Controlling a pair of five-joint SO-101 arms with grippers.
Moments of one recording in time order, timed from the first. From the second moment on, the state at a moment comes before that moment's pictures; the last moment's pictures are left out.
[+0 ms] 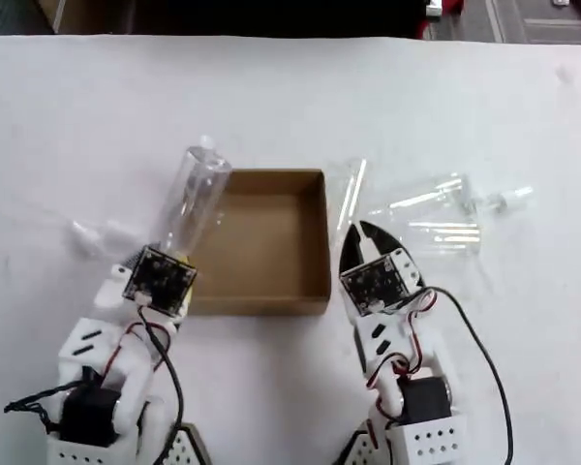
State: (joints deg) left arm 1.4 -103.9 81.0 62.5 -18.8; right arm -13.0 -102.9 96.4 29.2 25.8
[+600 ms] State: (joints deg) left arm 14.2 -104.0 86.8 65.6 -24.3; right arm -13.7 -103.0 78.9 46.2 23.5
